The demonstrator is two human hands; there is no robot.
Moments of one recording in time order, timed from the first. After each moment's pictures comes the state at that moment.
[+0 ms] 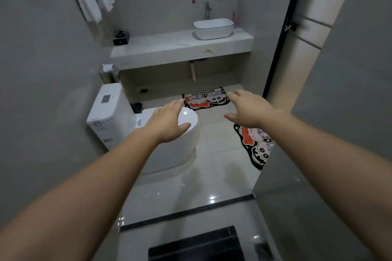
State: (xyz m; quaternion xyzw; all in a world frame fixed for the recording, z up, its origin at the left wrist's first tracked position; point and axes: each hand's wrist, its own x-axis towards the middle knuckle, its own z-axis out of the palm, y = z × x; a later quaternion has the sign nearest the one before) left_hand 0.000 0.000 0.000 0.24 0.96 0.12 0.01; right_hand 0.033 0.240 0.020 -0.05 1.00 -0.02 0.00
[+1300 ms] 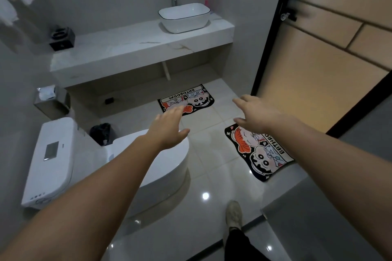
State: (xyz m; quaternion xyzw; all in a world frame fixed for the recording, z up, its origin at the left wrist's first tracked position) left_hand -0.363 0.058 -0.073 0.33 0.94 0.12 0.06; right_hand -0.272 0.300 -0.040 0.05 1.00 0.01 0.05
